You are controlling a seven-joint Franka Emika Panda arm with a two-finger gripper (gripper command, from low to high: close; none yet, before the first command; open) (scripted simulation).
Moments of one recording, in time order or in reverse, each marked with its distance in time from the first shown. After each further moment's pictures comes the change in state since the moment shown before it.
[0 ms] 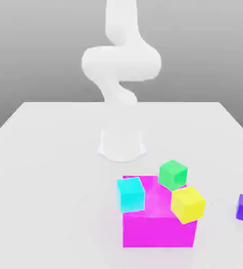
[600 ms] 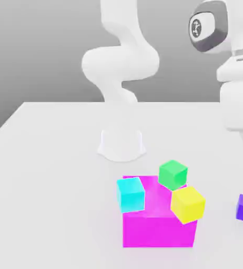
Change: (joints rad) arm 0.333 0.658 0.198 -0.119 0.016 0.272 -0.251
